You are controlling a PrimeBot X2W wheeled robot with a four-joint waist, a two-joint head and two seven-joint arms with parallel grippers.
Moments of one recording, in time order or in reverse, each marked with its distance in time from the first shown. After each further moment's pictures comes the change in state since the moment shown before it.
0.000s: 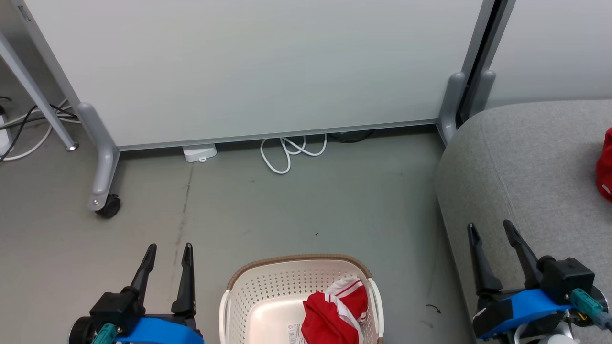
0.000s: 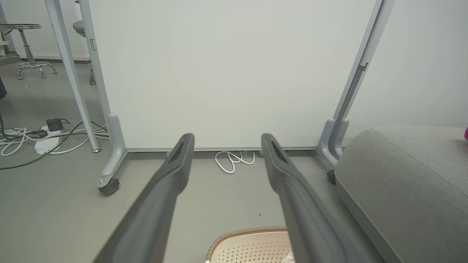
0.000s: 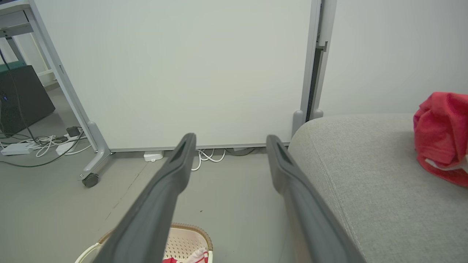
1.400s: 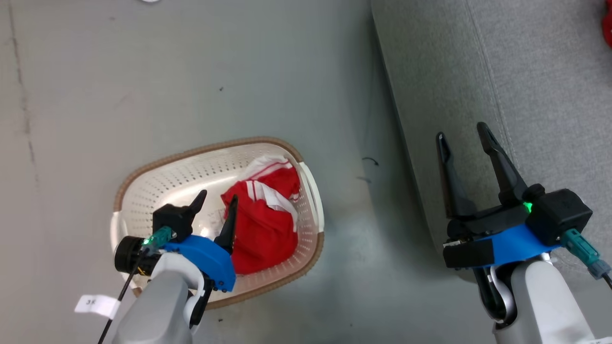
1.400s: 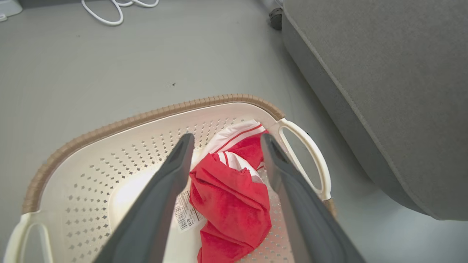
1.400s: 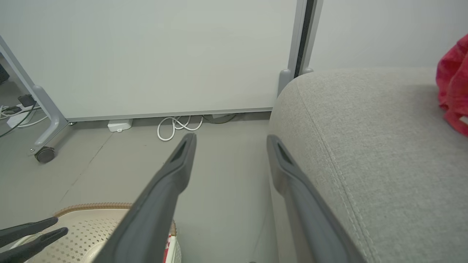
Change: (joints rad) left arm -0.463 0.009 -0.301 0.533 -0.118 0.000 0.006; right arm -0.237 0.000 0.130 -0.091 0.007 0.000 -0.069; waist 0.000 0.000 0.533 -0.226
